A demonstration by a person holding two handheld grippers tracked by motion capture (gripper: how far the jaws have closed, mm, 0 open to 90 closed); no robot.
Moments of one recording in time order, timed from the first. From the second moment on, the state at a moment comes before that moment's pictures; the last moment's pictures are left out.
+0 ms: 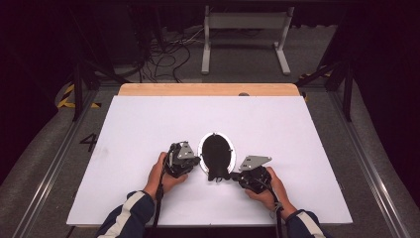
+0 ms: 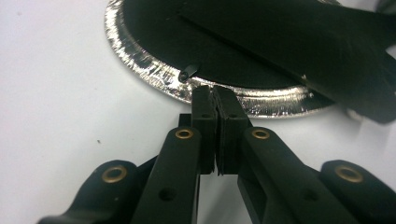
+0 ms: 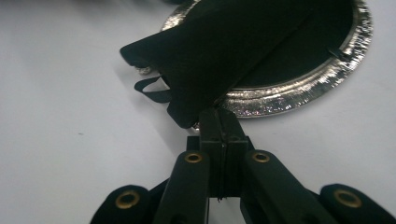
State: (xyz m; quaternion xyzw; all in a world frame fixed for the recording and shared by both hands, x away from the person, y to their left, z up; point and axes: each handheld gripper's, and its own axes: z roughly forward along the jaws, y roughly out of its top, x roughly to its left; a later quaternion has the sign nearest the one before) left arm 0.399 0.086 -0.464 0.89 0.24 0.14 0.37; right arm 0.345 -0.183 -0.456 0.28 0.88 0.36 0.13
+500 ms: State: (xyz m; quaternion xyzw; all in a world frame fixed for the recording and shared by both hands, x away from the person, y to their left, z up) left arm 0.401 0.086 -0.465 0.88 0.24 0.14 0.37; right arm 0.340 -0.174 -0.456 0.27 0.88 0.35 0.14
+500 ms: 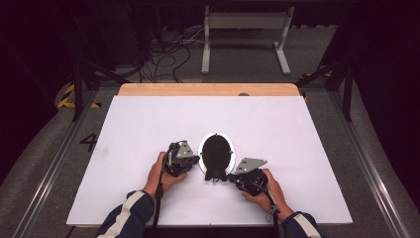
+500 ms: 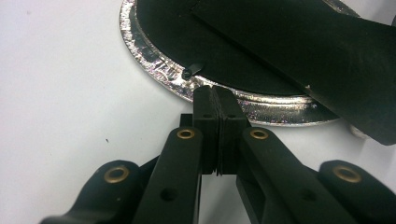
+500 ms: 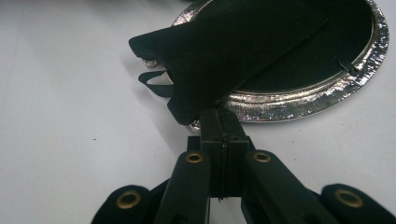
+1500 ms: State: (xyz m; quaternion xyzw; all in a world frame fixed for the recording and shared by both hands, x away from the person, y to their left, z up) left arm 0.393 0.098 -0.454 0.89 0.21 0.13 0.37; right arm 0.340 -0.177 -0.456 0.26 0.89 0.36 0.13
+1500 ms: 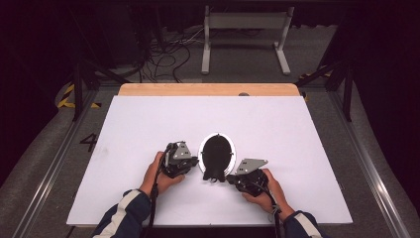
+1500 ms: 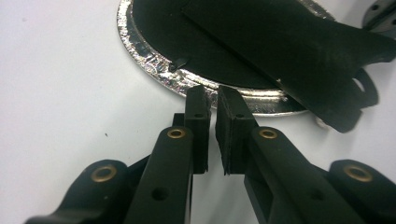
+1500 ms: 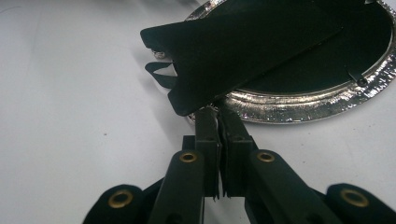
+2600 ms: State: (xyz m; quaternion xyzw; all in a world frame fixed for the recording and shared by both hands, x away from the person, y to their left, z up) left arm 0.312 0.214 -0.458 0.87 0.25 0.18 0.39; right arm 0.324 -0.195 -0.443 0.27 0.88 0.37 0.10
